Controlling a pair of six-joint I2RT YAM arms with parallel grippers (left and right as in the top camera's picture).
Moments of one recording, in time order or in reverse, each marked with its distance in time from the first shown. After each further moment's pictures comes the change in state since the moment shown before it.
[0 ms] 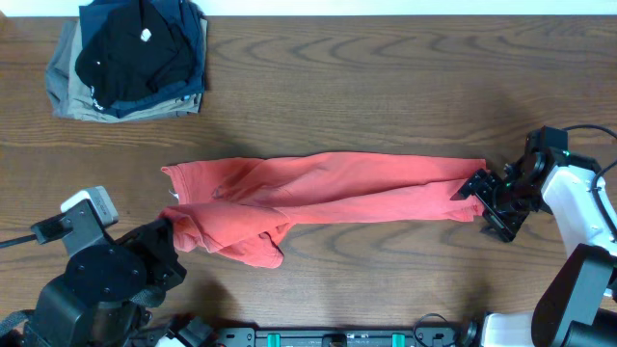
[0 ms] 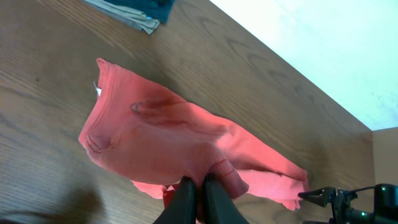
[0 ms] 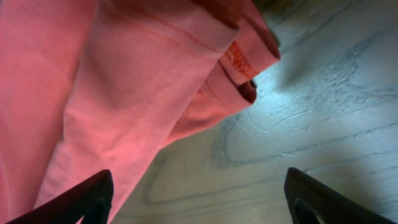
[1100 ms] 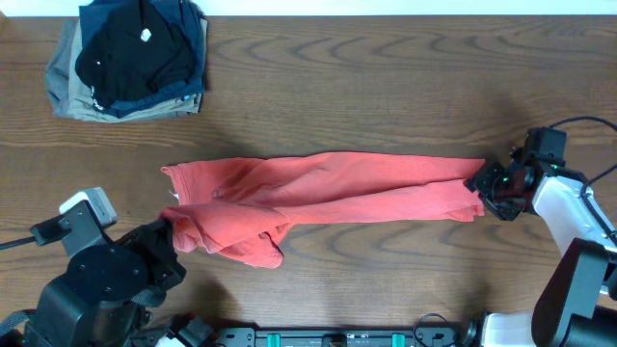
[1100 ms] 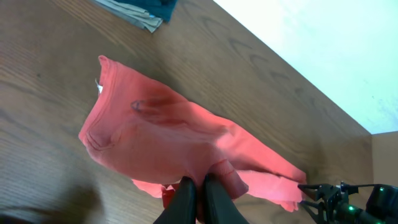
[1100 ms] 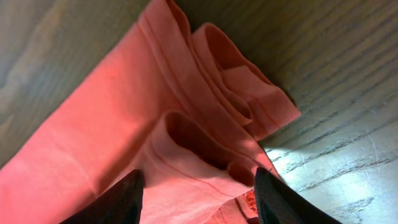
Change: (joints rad) left arm 0.000 0.001 0.000 -0.009 -0.002 -0.027; right arm 0.002 0.011 -0.118 0.415 0.085 -0.014
